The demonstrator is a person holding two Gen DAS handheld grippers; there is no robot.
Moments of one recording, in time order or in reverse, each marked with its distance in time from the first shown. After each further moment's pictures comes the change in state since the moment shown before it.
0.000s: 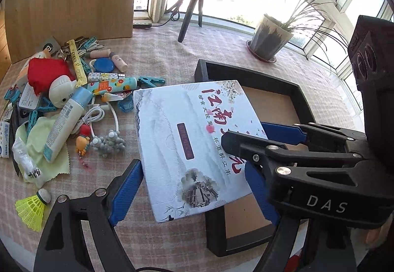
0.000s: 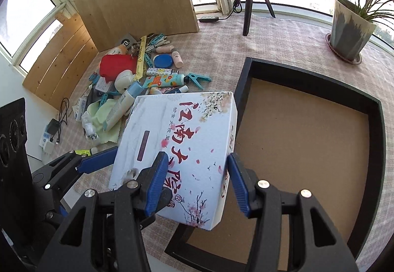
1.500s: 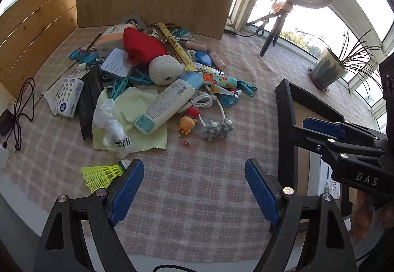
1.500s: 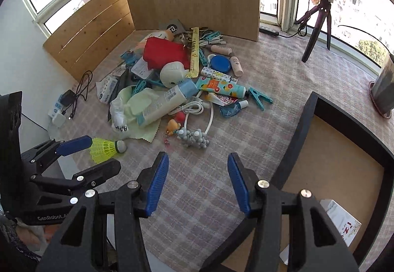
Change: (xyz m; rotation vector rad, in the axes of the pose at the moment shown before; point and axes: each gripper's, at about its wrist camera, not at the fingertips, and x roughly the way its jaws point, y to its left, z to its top) left arm -0.064 0.139 -0.035 -0.278 -0.036 0.238; right arm 0.040 0.117 0.027 -0.284 0.041 0.079
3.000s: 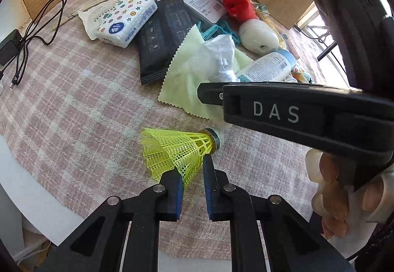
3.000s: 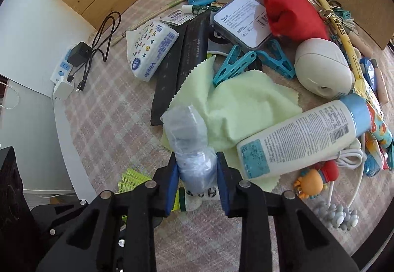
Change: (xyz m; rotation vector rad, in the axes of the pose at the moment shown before) left arm 0.057 0.112 -0.032 -0.249 0.145 -0.023; right arm 0.171 0.138 0.062 -0.150 0.283 0.158
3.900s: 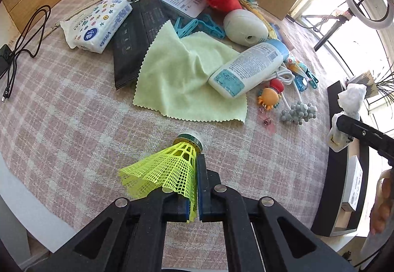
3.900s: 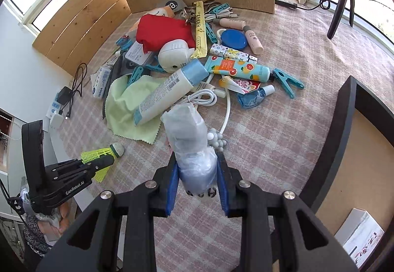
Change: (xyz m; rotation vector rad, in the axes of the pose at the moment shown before) left arm 0.014 -0.020 0.000 0.057 -0.009 0.029; right arm -0.113 -0.123 -0.112 0.236 -0.193 -0.081
